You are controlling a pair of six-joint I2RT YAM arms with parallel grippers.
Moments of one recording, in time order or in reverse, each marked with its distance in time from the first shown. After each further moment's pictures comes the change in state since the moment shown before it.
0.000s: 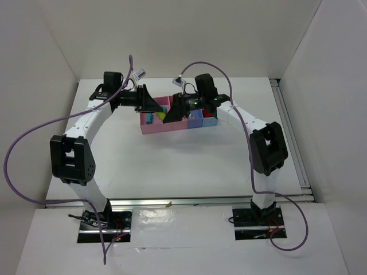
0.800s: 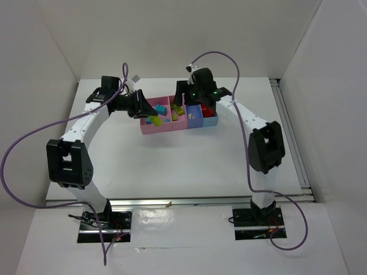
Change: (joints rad) left arm 0.018 -0.049 -0.053 -0.121 -0.341 -0.006; right arm 0.001 0.092 0.185 -0.173 0.874 0.054
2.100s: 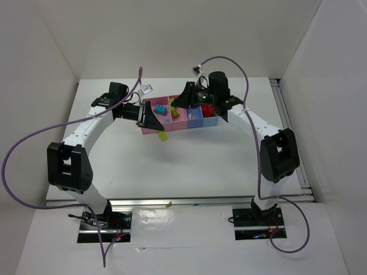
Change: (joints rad) left arm -0.074 -0.046 -0.058 -0.129 0.370 0.327; right arm -0.055 -0.216 -0.319 0.400 -0.613 0.182
